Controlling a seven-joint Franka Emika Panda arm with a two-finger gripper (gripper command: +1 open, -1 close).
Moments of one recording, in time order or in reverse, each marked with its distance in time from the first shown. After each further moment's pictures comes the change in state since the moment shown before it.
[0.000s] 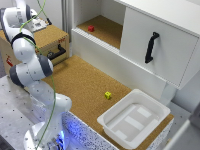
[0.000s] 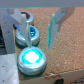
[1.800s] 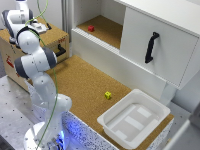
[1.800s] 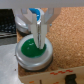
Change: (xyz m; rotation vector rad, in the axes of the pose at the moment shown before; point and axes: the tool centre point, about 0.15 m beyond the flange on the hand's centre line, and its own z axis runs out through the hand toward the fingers) arm 0.011 -0.003 0.061 0.125 -0.104 -0.062
